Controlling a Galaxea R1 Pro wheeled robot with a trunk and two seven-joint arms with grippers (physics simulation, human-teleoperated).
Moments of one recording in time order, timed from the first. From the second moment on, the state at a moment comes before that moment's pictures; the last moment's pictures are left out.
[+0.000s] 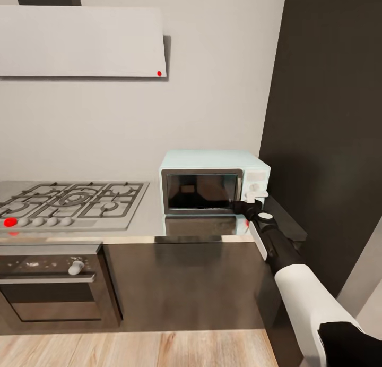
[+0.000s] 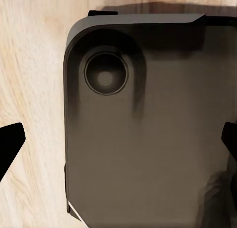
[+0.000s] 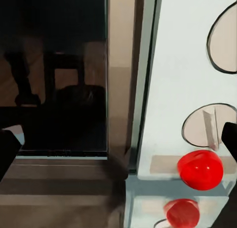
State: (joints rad) left arm 0.00 -0.01 0.00 -0.05 0.04 -0.04 0.01; right arm -0.89 0.03 0.04 -0.85 0.01 0.29 -0.04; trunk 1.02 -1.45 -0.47
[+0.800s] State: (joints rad) left arm 0.00 -0.01 0.00 -0.05 0.04 -0.04 0.01; right arm -0.89 0.04 0.04 -0.84 0.01 0.29 -0.06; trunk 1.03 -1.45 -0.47
